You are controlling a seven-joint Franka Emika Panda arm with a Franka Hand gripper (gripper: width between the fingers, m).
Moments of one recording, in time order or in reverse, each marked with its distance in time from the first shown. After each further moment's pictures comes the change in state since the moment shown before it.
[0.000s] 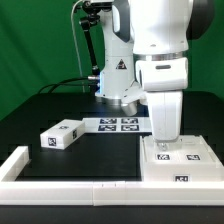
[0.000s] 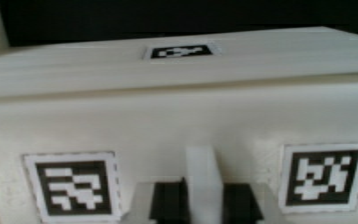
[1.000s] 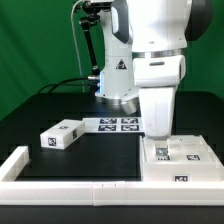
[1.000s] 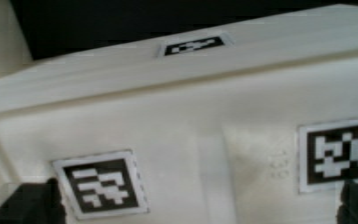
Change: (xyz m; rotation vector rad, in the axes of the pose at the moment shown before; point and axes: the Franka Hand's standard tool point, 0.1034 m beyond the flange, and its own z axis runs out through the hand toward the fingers) arm 0.004 0.004 -0.007 -0.078 0.025 0.188
